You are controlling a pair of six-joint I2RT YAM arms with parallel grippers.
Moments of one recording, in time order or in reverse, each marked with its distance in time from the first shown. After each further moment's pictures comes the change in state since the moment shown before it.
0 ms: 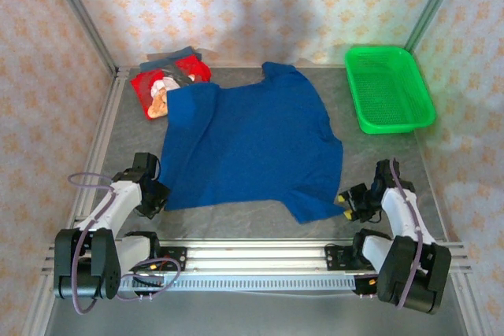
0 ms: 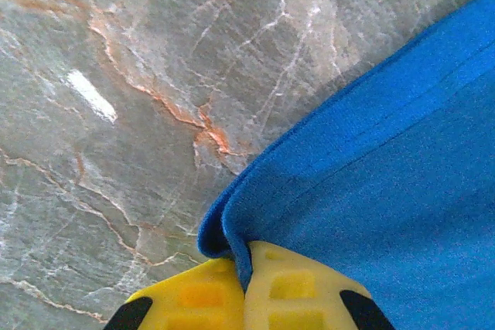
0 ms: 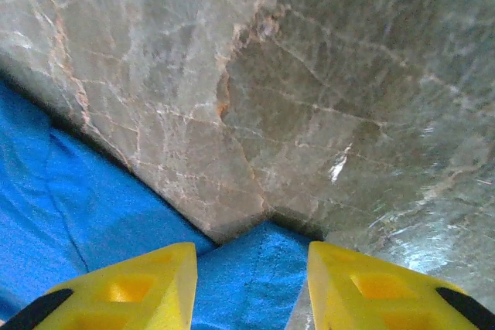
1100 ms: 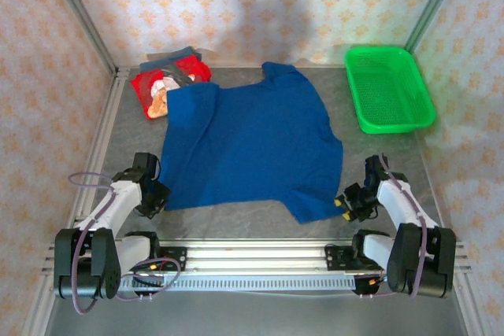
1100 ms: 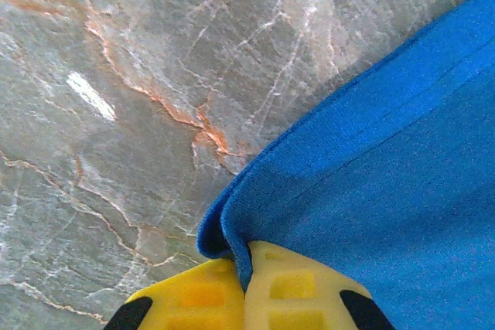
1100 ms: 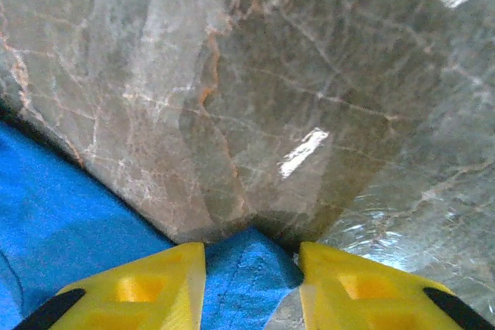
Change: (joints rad) left arm 0.000 0.000 0.000 -0.001 0.000 0.007; right arm 0.124 0.090 0.037 -0.011 0.090 0.009
